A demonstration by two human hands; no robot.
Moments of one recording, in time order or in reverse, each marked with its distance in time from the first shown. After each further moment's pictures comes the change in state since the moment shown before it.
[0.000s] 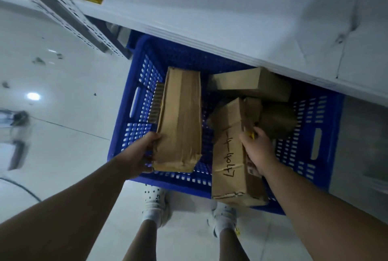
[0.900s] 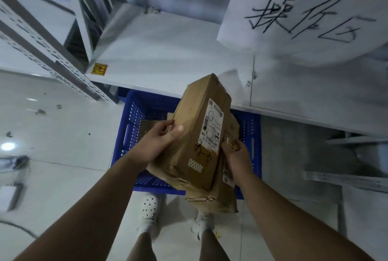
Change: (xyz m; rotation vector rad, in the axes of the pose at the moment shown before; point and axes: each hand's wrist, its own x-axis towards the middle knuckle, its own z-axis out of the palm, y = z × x) left_hand -0.233 0.069 0.118 0.549 -0.147 0.534; right_hand -0.173 -0.037 -0.095 0.418 0.157 -0.081
